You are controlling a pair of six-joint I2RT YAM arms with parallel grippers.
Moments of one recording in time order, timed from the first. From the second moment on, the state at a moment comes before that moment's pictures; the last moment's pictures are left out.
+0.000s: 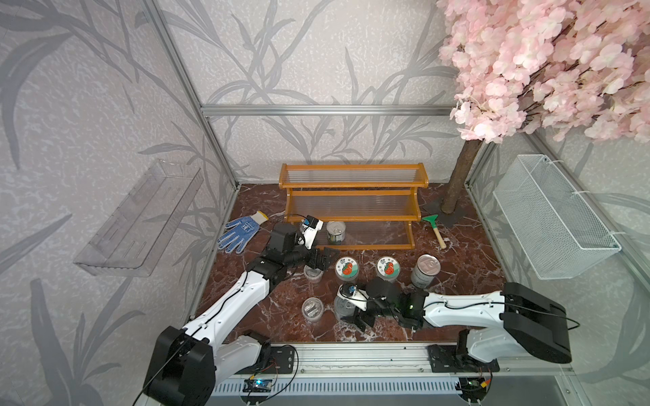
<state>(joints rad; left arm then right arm) -0.36 1.13 0.69 -0.14 0.46 -0.10 1.15 1.41 0.56 0.17 -0.11 -0.03</state>
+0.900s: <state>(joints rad) -0.36 1.14 0.69 -0.13 0.46 -0.10 1.15 1.46 0.66 0.09 -0.09 -0.08</state>
